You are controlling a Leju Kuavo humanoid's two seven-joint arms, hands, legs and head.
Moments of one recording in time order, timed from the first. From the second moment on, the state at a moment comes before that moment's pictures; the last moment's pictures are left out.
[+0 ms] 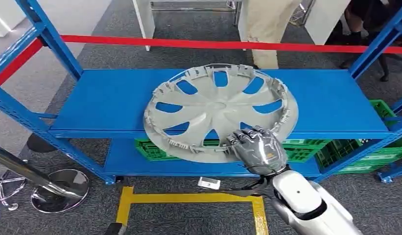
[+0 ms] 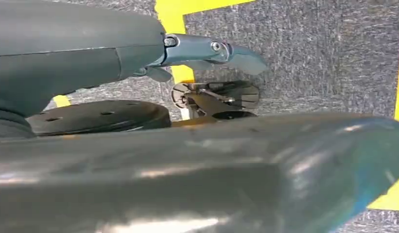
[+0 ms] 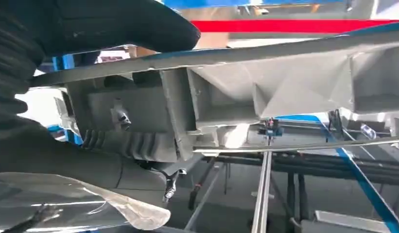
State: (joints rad) left arm -0.08 -0.23 1.09 -0.24 -1.18 -0.08 -0.29; right arm -0.22 -0.09 0.58 -1.63 1.57 -0.31 -0.03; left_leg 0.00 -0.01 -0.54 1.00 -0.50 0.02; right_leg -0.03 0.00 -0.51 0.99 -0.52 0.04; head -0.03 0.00
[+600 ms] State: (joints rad) left arm -0.08 -0.22 1.10 -0.24 -1.19 -0.06 -0.29; right arm -0.25 -0.09 0.63 -1.63 1.57 -0.31 0.03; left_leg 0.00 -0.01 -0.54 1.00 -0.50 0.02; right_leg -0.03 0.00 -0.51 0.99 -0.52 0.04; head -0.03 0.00
